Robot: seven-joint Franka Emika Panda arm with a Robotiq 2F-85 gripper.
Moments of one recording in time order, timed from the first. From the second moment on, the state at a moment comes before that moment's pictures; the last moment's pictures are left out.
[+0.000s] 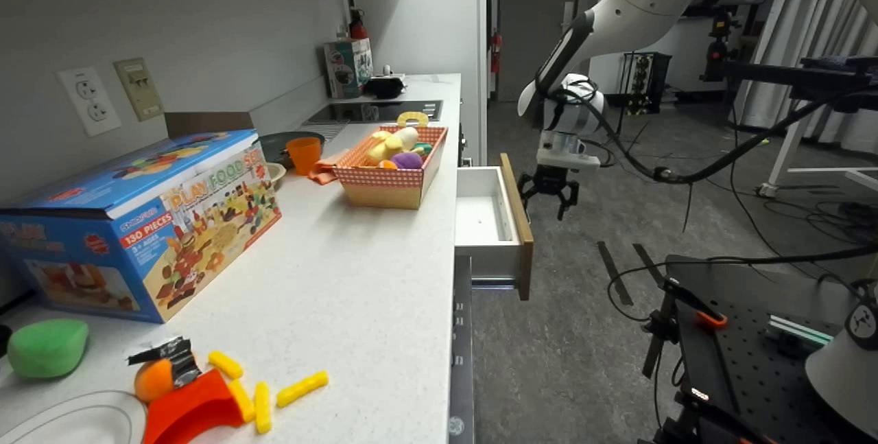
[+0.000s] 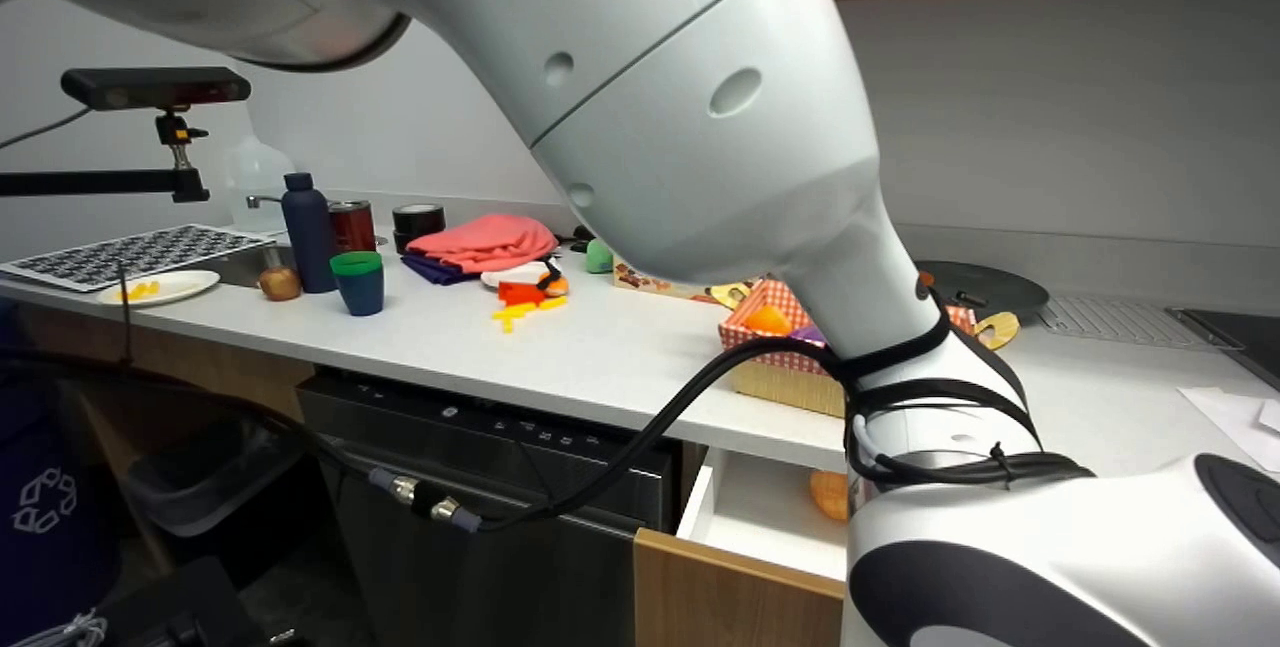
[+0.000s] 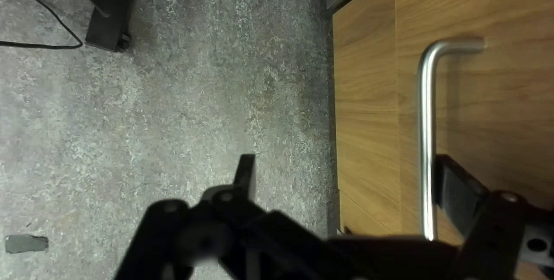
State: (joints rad) arm -0.53 0.72 -0.22 -1.86 0.59 2.35 0.07
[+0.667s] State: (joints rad) arm -0.55 0.69 -0.23 -1.91 0.59 2.38 0.02
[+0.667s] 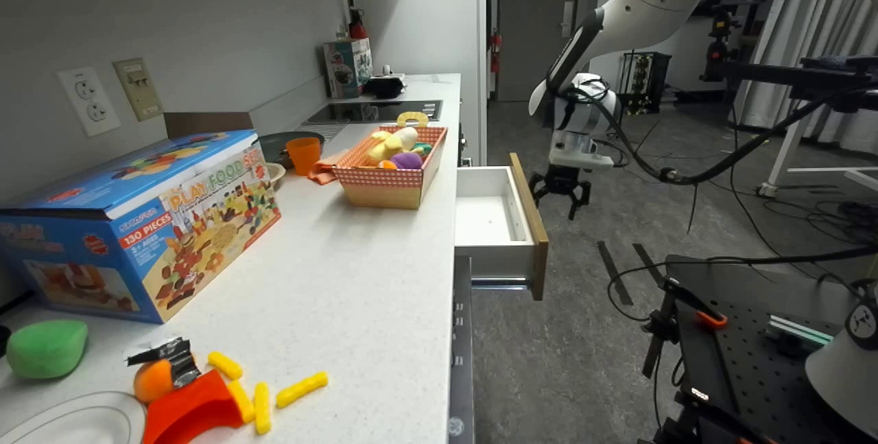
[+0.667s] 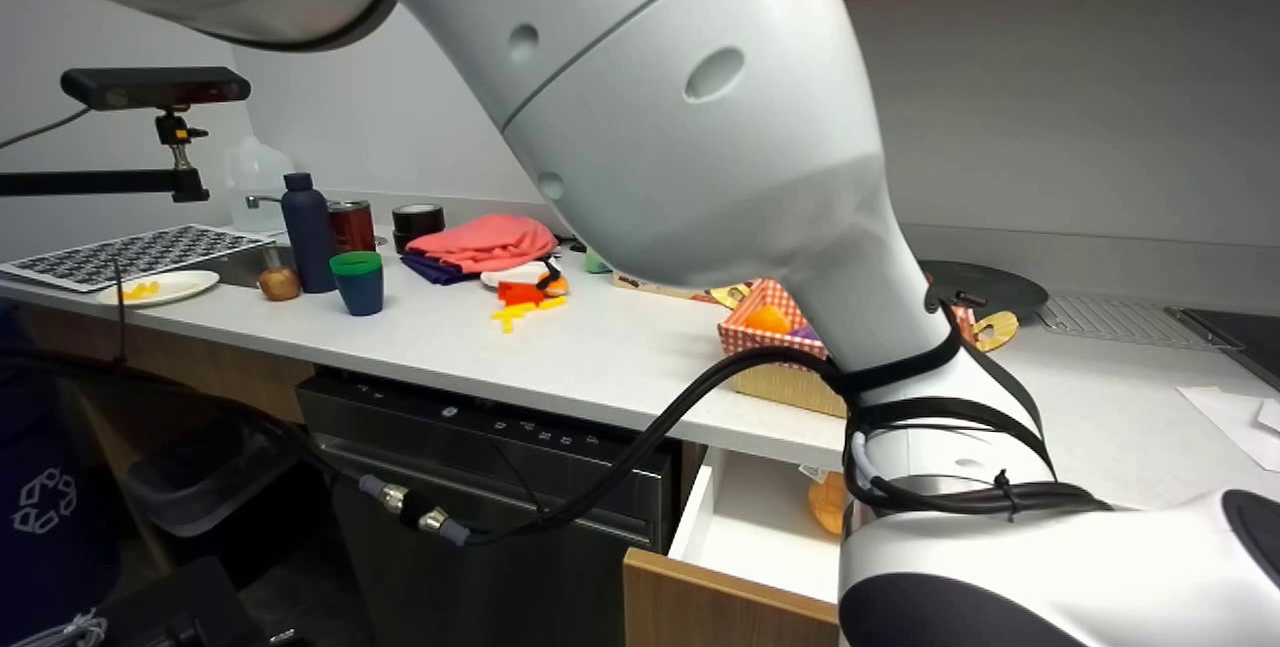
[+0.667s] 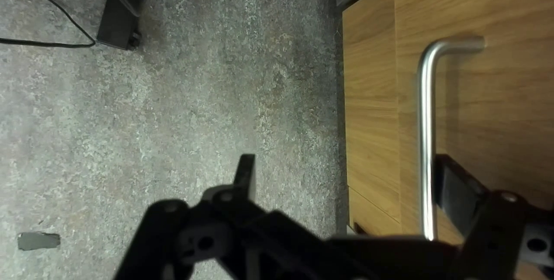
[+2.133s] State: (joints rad) arm -0.73 0.67 -0.25 -1.89 0.59 2.14 -0.01
